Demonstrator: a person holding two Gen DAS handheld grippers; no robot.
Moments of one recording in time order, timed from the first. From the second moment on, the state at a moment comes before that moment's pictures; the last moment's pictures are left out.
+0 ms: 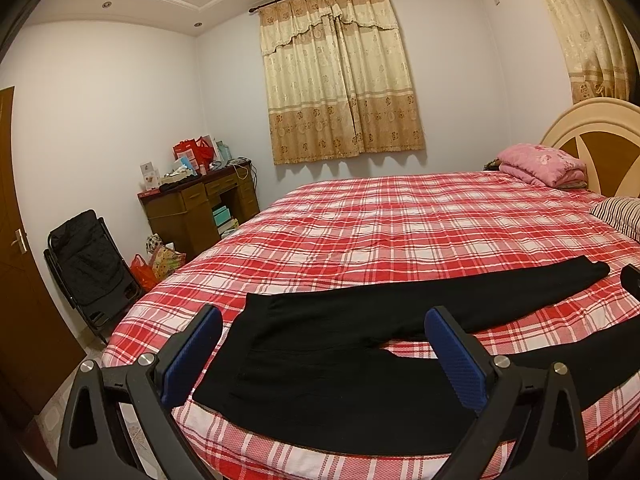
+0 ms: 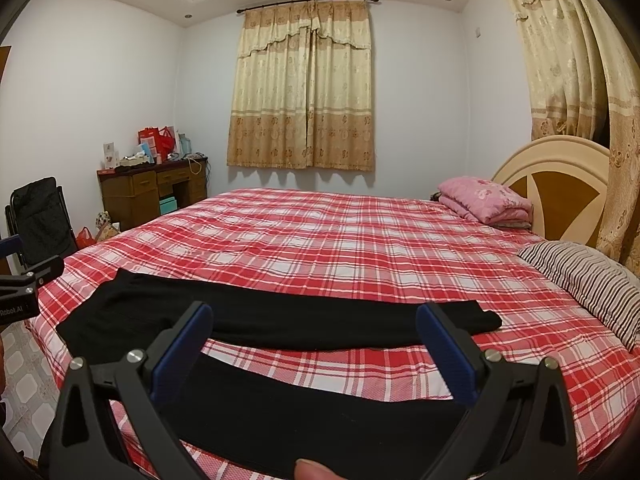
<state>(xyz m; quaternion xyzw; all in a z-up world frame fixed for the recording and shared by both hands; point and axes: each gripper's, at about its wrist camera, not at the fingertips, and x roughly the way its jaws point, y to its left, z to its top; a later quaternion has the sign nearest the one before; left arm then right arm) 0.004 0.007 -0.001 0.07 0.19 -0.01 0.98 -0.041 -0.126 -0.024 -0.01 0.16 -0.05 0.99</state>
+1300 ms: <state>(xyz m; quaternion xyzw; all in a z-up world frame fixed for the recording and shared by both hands) 0.005 0.008 -0.003 0.08 0.19 -0.01 0.98 -0.041 -0.124 -0.029 -0.02 0.16 -0.05 0.99</state>
